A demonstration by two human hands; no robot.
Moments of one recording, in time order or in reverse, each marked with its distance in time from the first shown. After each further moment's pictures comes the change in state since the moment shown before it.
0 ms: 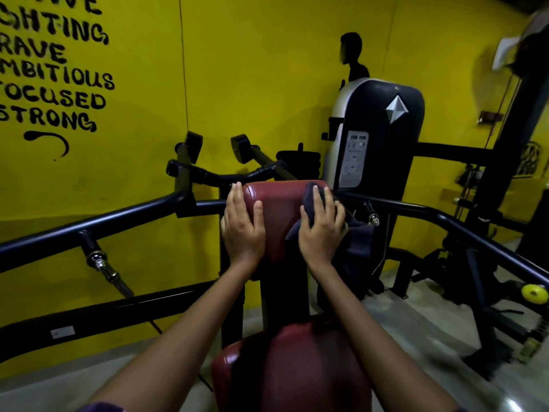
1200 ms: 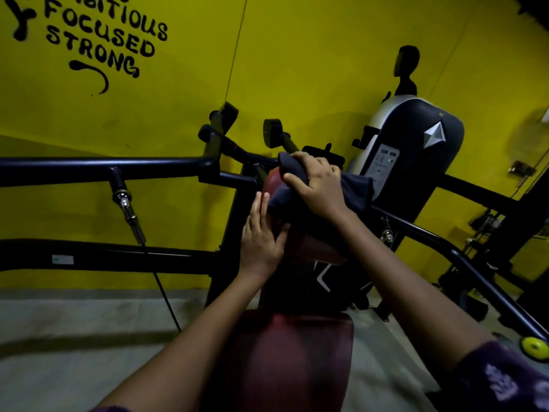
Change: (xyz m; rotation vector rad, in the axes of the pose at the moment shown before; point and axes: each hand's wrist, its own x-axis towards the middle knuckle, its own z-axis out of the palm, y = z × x) left_hand -0.056 -0.025 -0.007 0.076 -0.052 0.012; right_hand 0.071 -0.053 0.007 0.007 -0.538 -0.623
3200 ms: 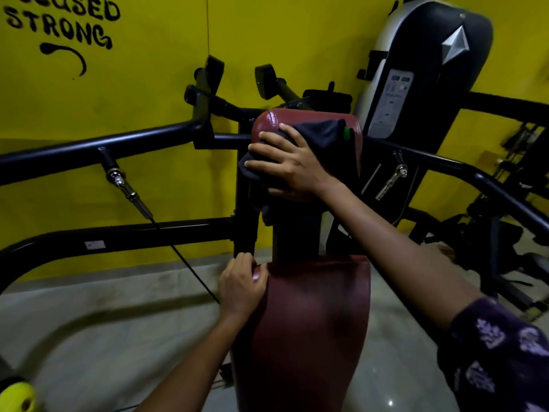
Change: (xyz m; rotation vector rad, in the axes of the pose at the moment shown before) left_hand -0.141 -0.056 -0.034 0.322 -0.241 -0.085; right_hand -0.042 -0.007 0.045 -0.252 0.158 -0.672
